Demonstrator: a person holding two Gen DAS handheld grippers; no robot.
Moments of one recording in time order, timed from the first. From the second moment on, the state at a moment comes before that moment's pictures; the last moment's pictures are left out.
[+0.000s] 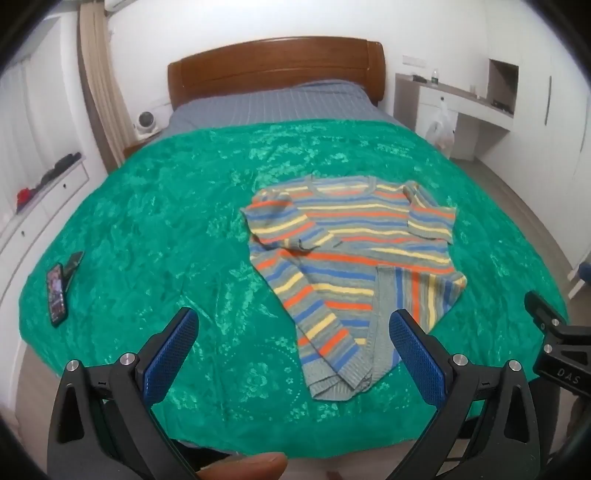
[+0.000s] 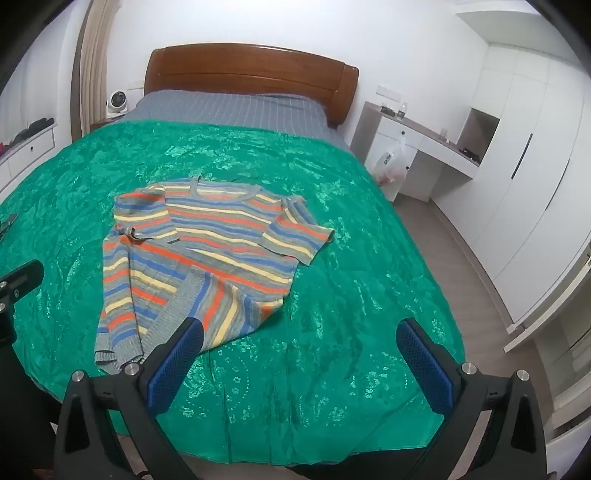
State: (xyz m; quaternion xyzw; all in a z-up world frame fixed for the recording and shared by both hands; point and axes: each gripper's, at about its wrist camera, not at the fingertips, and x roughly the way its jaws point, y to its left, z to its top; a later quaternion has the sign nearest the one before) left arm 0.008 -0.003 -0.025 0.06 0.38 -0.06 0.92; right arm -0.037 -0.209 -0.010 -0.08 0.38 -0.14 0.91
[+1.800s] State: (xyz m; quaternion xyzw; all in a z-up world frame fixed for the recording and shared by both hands) left arm 0.025 0.054 -0.056 -0.01 0.44 -0.05 0.90; right arm -0.039 -0.205 -0.037 -0.06 0.39 -0.12 0.91
